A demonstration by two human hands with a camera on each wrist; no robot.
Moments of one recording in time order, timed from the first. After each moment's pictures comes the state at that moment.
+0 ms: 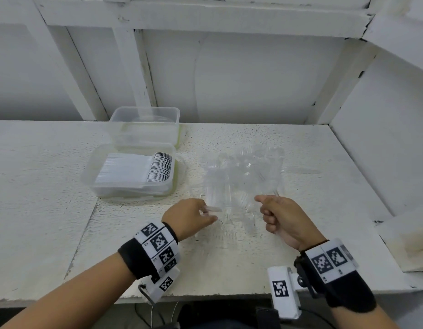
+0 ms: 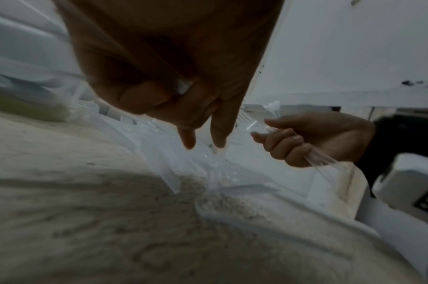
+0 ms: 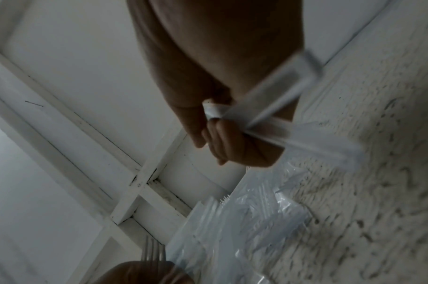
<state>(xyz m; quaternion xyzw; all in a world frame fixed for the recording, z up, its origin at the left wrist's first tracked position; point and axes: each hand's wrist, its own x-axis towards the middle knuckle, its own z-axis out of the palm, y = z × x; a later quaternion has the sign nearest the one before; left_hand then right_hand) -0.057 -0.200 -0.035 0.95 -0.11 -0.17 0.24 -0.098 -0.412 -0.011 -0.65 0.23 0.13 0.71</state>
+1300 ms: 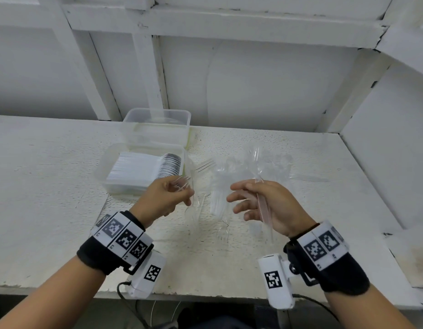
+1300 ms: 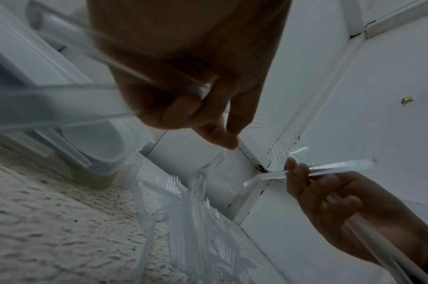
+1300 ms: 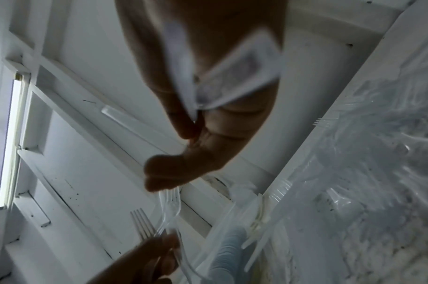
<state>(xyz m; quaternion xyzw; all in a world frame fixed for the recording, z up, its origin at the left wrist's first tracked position) -0.056 -0.151 0.015 0.80 -0.01 -0.14 0.58 -0.083 -0.377 0.038 -0.60 0.07 0.21 0.77</state>
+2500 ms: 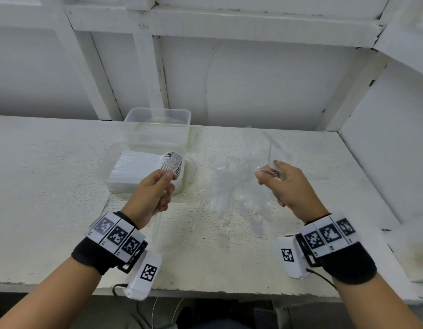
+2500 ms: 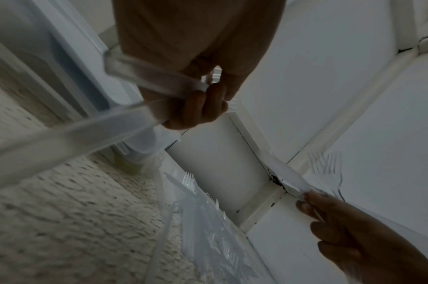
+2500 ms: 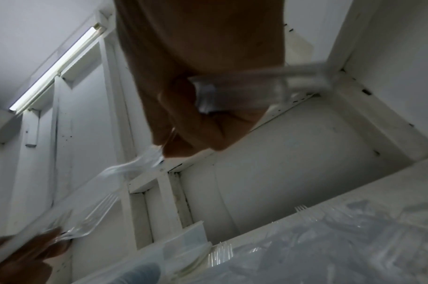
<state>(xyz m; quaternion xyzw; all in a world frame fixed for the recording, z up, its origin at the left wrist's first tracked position) -0.054 -0.136 0.003 0.68 0.08 -0.11 0.72 -0.068 -0.407 0.024 -0.84 0.06 -0.01 0.54</state>
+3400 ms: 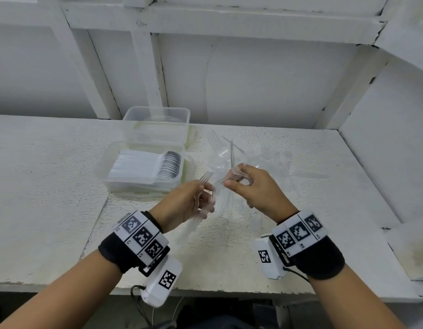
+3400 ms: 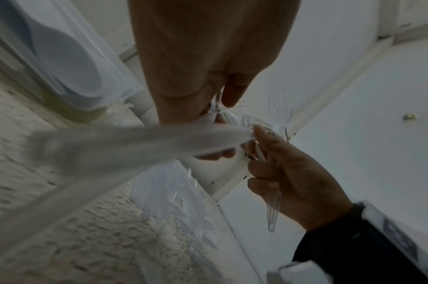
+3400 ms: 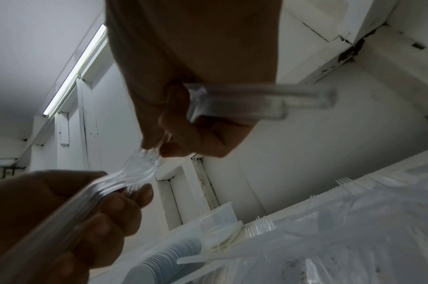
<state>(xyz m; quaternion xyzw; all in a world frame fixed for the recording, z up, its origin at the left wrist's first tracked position) -0.063 -0.183 0.008 0.62 0.01 -0.29 0.73 -0.068 -0.364 0.025 -0.83 -0.09 0.03 0.55</state>
